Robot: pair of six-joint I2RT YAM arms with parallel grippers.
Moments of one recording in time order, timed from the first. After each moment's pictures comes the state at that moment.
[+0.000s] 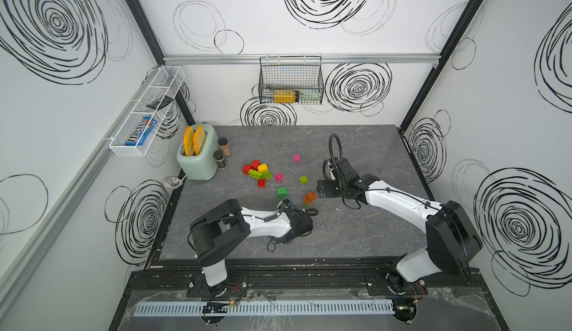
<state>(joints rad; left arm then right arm) -1.04 1.77 0.90 -0.90 -0.67 -0.70 0.61 1.52 0.98 -0.43 0.09 0.47</state>
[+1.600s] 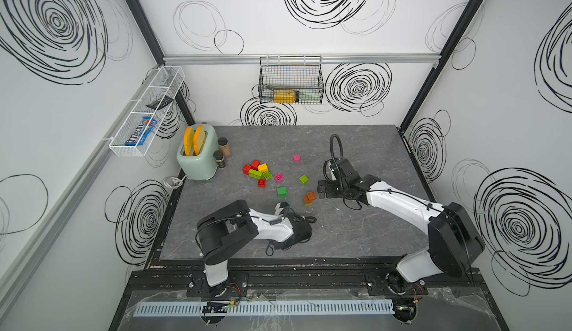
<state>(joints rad) -1.09 1.84 0.87 -0.94 -0.79 -0.81 0.61 1.50 0.97 -0.43 0.08 0.47</state>
